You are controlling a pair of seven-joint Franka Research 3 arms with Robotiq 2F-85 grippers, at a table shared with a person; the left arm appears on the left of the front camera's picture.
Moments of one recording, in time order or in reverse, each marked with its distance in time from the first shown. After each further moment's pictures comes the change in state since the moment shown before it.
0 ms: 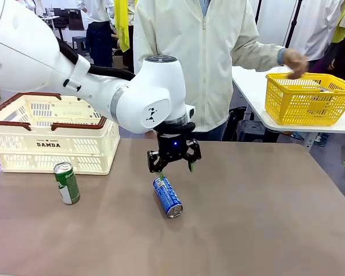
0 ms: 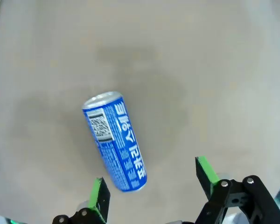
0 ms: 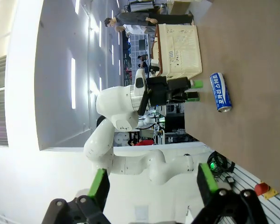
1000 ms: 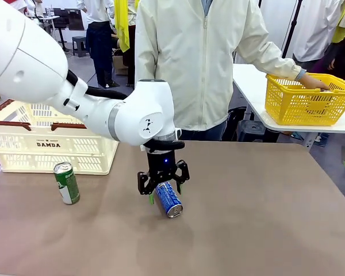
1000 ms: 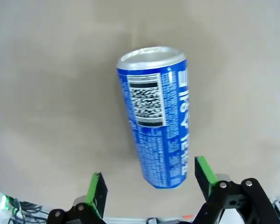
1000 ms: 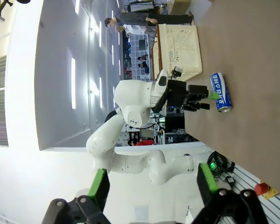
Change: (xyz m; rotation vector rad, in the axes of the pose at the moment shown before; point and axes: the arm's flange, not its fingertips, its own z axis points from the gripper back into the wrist) left arm -0.001 0.036 -0.059 0.105 0.233 0.019; right arm 0.000 0.000 0.000 0.000 0.000 0.000
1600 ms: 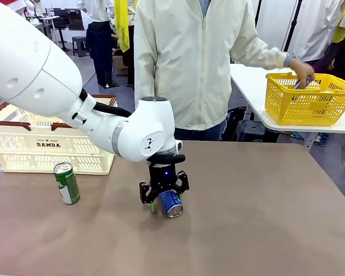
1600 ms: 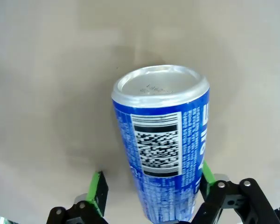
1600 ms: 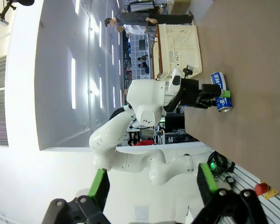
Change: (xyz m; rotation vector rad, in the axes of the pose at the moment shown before) left arm 0.010 -0.004 -0.039 -0.009 -0.038 -0.033; right arm 0.000 0.000 0.000 0.000 0.000 0.000
